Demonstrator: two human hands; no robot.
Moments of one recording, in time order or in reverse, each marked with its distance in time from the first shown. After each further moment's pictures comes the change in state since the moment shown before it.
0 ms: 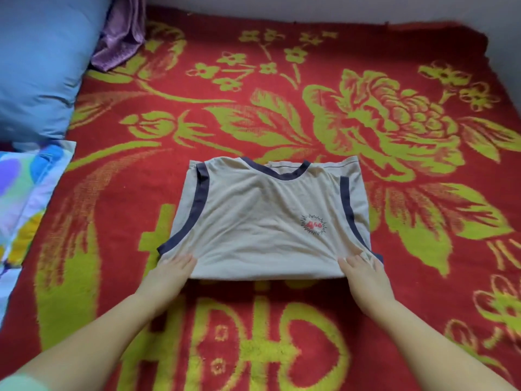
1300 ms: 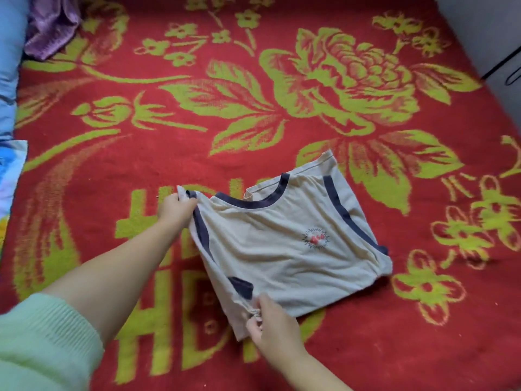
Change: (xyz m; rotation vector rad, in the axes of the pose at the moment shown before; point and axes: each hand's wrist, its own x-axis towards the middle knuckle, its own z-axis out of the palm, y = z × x) left_hand 0.080 0.033 -0.048 -1.158 0.151 -0.775; right_hand -0.146 -0.169 -0.032 0.889 -0.092 0.066
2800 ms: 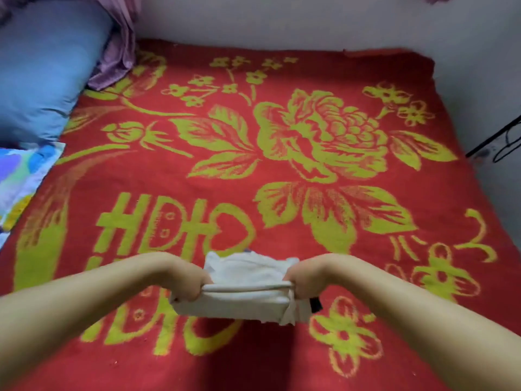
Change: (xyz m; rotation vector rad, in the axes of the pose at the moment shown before) left_hand -0.233 0.135 0.084 1.097 -1.074 0.131; right_hand 0.052 0.099 -0.309 -0.739 -0.954 -0.311
